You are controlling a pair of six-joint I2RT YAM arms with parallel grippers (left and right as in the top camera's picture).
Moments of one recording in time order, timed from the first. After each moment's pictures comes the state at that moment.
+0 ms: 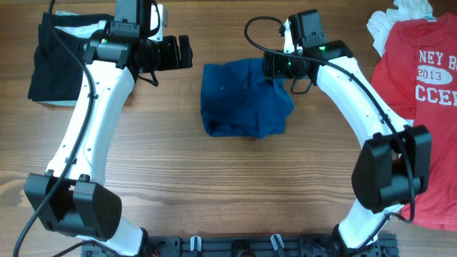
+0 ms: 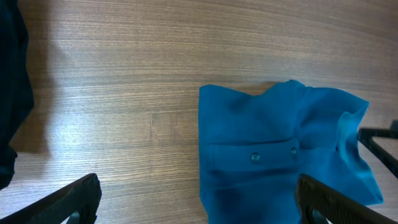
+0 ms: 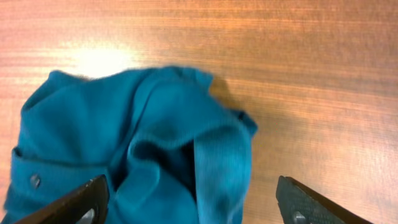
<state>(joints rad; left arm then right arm) -0.17 1.74 1.67 -0.94 0.15 -0.25 0.27 1.92 1.54 -0.68 -0.09 0.20</state>
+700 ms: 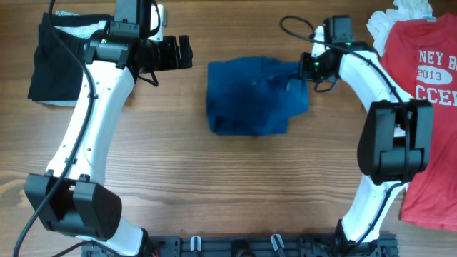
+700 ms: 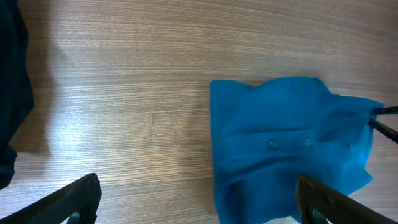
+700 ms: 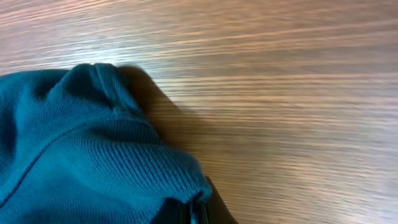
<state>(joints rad) -0.17 1.74 1.67 -0.94 0.15 -0.25 0.03 2.09 1.54 -0.65 -0.21 0.17</state>
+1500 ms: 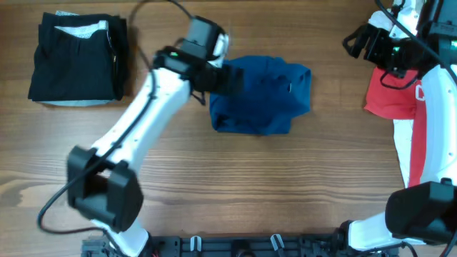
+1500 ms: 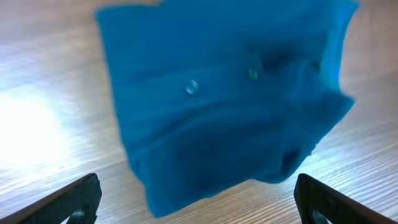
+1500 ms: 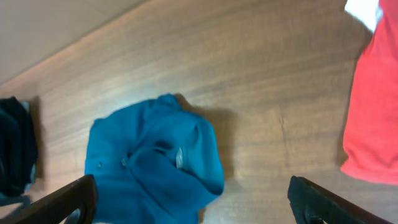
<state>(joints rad) -0.45 1.84 1.59 -0.87 0.16 -0.25 -0.21 1.68 1.68 -1.02 -0.36 0.19</state>
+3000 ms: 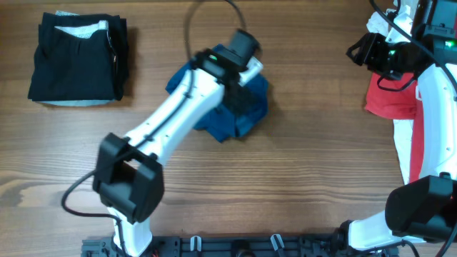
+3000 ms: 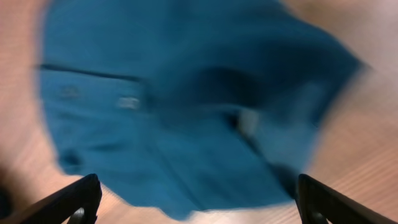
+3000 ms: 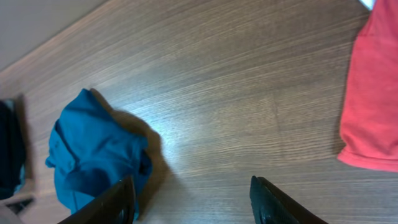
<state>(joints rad) -0.63 1.96 1.70 -1.03 -0.14 0.19 -0.21 1.70 1.65 -1.01 -0.34 0.20</state>
